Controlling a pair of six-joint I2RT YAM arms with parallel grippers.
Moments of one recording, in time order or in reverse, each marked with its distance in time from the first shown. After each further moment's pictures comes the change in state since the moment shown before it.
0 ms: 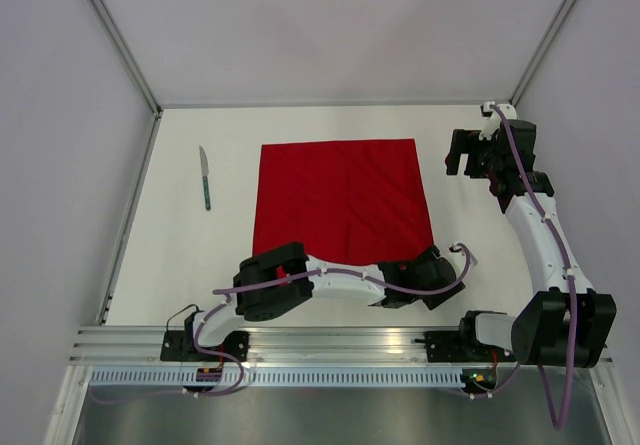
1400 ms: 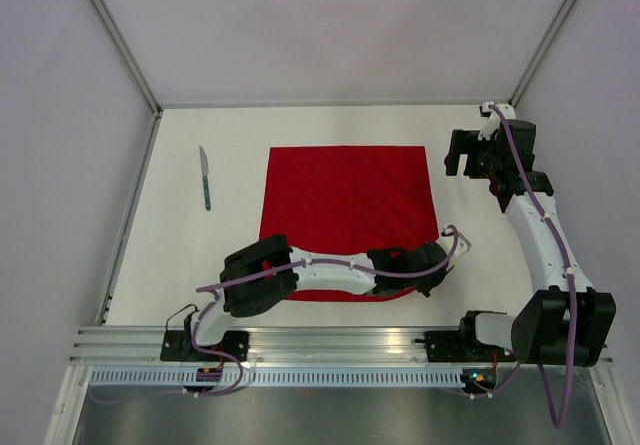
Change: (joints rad) left arm 0.035 -0.059 -0.032 0.020 0.109 -0.094; right arm 0.000 0.005 0.000 -0.001 -0.011 -0.007
